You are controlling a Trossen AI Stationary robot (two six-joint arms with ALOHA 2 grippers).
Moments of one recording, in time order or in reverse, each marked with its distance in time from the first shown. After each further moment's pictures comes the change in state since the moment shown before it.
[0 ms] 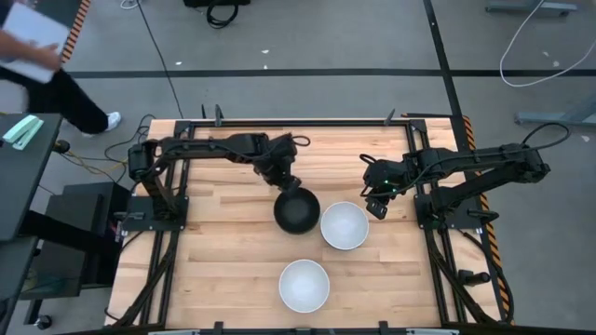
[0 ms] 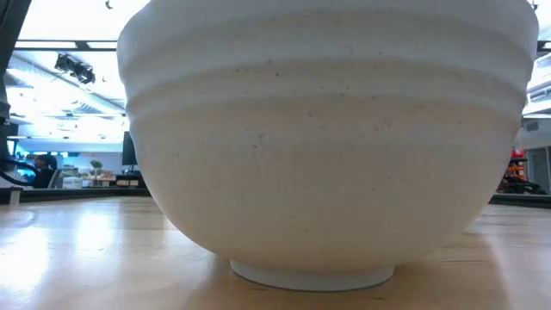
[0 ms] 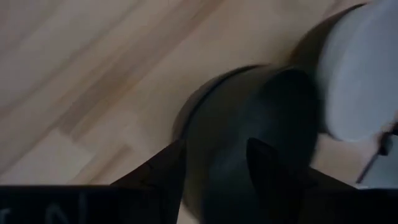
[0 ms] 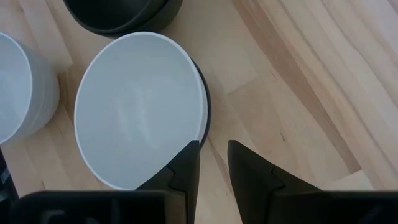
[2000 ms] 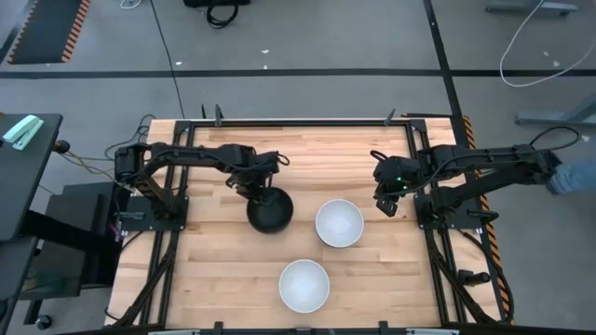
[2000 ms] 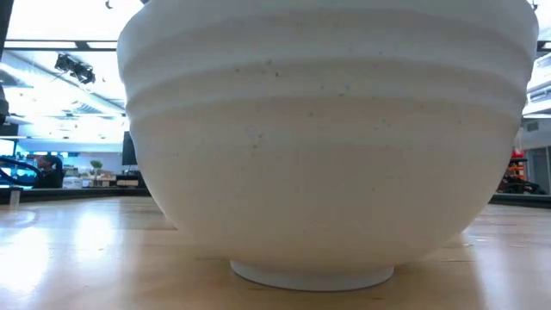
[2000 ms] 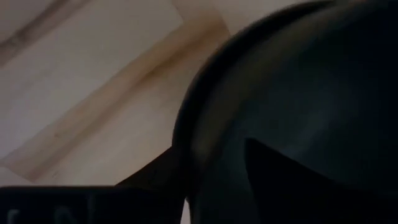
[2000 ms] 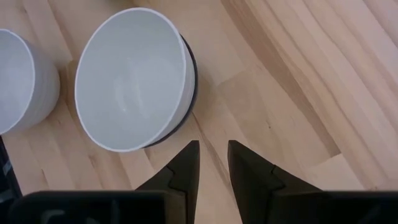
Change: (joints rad) left arm -0.033 -0.109 -0.242 -0.173 -0.020 -0.122; right arm 0.000 -0.101 0.000 -0.084 0.016 0.008
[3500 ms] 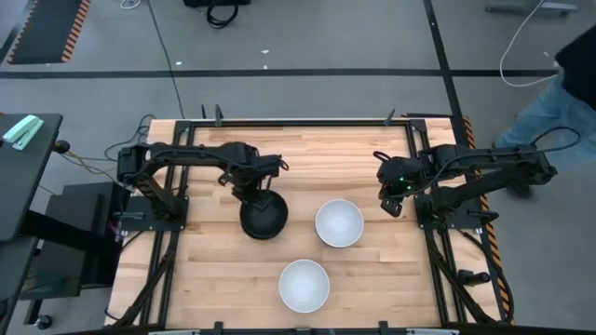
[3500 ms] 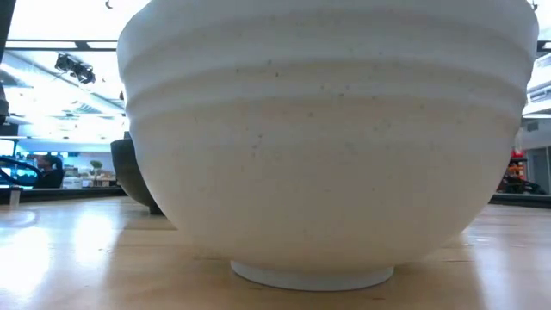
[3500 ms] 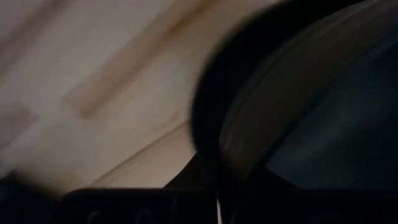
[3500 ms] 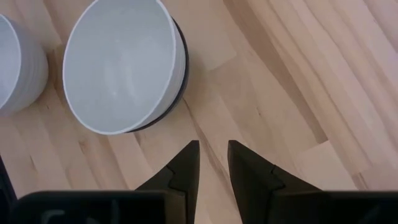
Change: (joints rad) left arm -0.060 0.022 0.134 -0.280 -0.023 0.018; right arm 0.000 -0.022 0.000 -0.062 0.000 -0.024
